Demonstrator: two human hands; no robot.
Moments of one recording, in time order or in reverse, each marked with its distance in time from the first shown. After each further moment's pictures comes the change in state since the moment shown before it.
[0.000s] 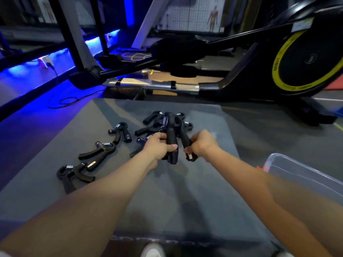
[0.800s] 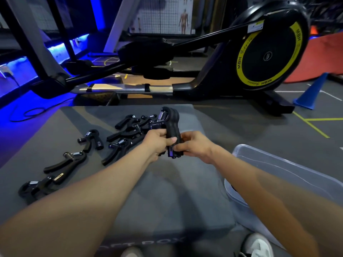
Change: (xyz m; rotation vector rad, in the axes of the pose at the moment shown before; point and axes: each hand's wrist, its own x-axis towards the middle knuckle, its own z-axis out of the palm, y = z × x) left_hand -0.023 0.029 0.092 0.053 -0.193 0.064; right_hand -0.023 0.066 -0.063 0.499 -0.228 -0.127
